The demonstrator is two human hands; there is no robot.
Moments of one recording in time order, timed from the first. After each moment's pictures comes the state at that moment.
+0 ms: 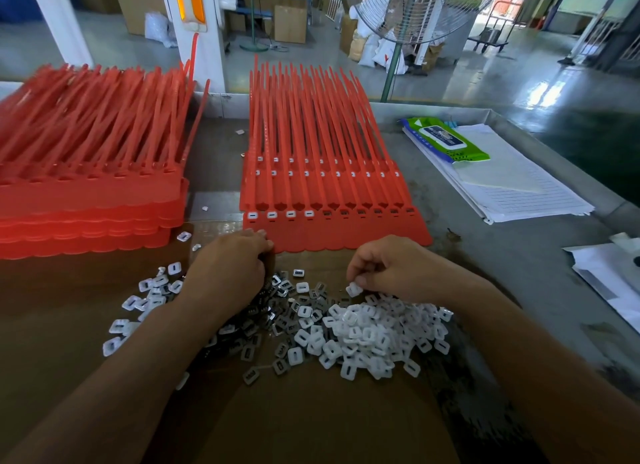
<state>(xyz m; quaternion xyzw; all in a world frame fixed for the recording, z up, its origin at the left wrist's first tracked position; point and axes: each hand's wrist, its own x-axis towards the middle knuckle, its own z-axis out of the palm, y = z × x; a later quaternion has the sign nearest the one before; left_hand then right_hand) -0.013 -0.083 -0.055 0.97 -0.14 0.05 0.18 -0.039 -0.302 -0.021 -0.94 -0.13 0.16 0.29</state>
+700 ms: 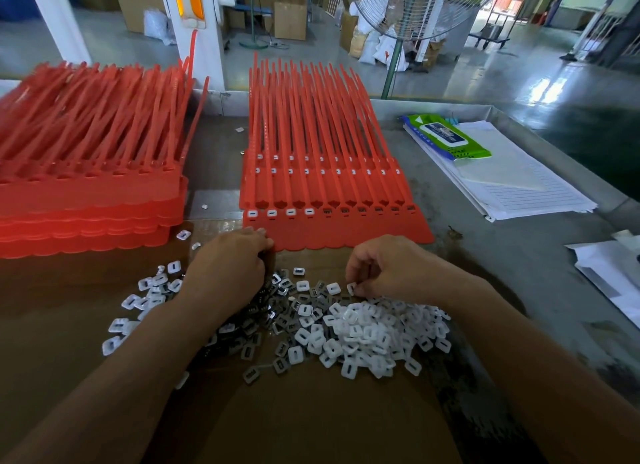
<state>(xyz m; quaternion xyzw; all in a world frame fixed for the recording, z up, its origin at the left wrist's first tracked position) -0.012 -0.084 -0.054 0.97 -0.15 0.05 0.18 -0.037 -0.297 -0.021 -0.94 -0.13 0.16 0.27</state>
